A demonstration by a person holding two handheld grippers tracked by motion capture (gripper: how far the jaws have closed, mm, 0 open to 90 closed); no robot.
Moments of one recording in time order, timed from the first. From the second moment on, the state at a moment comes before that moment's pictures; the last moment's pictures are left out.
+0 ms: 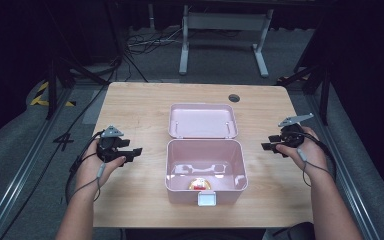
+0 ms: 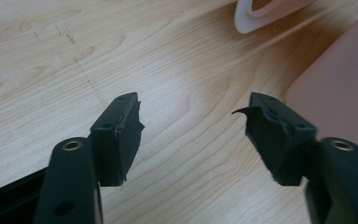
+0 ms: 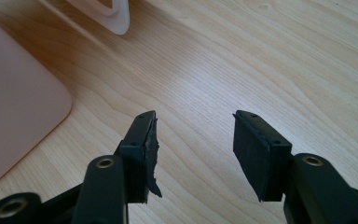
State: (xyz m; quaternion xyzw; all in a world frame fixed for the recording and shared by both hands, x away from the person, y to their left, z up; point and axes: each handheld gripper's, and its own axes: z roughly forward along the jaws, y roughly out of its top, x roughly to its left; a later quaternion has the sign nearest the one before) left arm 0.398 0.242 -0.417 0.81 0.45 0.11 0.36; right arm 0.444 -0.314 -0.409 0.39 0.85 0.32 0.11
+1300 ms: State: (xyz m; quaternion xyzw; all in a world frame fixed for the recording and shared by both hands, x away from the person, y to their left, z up) left arm 0.485 0.185 -0.366 0.79 0.41 0.12 0.44; right arm 0.430 -0.316 -0.417 0.38 0.86 0.33 0.12
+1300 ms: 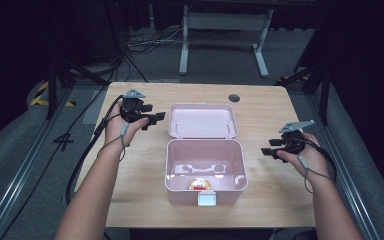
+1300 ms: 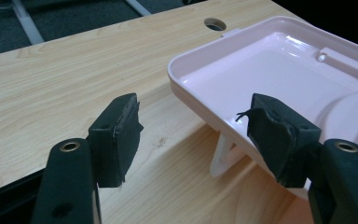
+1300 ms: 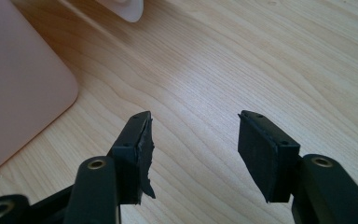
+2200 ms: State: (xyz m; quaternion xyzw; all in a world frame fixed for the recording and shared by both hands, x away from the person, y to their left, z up) left arm 0.543 0.149 -0.408 0.78 0.43 0.05 0.45; right arm 0.412 -0.323 -0.420 0.39 0.85 0.33 0.12
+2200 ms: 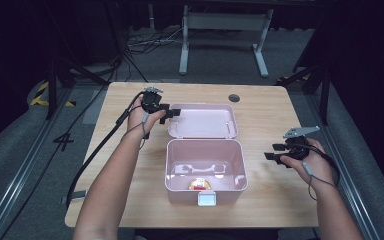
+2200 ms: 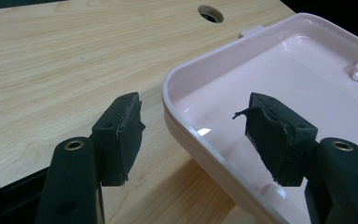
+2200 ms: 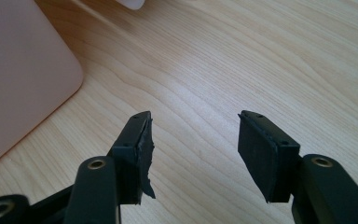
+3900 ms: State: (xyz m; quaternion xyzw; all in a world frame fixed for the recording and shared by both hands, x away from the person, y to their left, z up) left arm 0.531 0.144 -0.343 0.77 0.38 0.12 0.50; right arm 0.403 -0.319 -0.409 0.38 0.84 0.36 0.13
